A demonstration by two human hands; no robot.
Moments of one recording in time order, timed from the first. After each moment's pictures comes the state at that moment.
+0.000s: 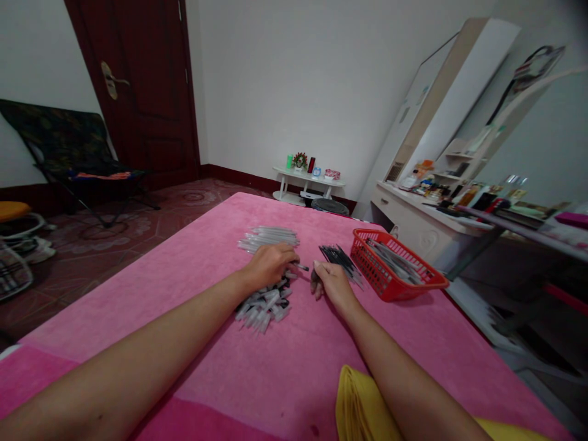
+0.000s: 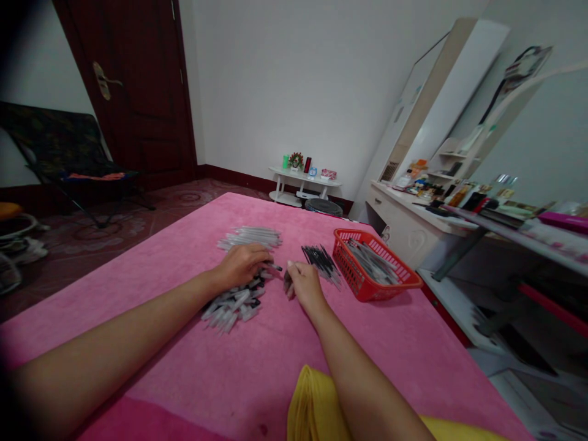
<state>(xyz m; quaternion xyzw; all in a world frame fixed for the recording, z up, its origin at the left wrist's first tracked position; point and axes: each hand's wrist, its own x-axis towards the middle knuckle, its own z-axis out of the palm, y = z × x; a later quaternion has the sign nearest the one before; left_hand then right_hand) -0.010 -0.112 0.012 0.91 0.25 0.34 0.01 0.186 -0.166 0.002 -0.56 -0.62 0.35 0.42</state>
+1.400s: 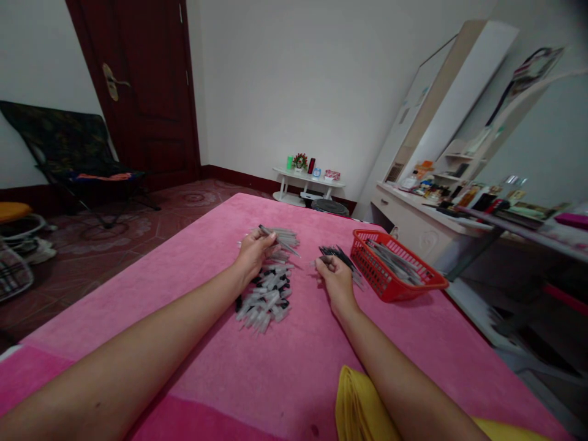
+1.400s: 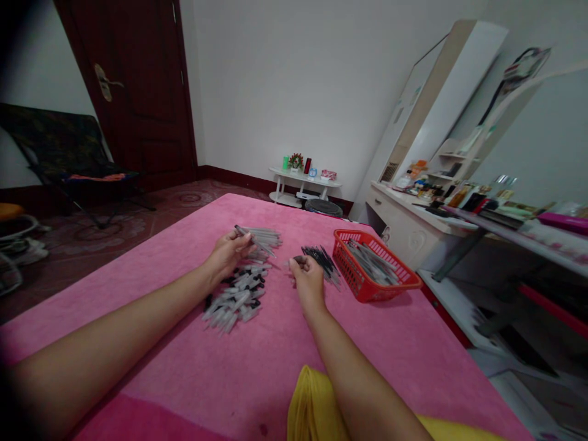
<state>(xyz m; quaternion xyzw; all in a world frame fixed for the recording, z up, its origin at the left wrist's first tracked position) -0.009 -0.095 0.012 0.34 0.29 0.64 0.62 0.179 -0.164 0.000 -0.52 -0.47 0.35 0.62</state>
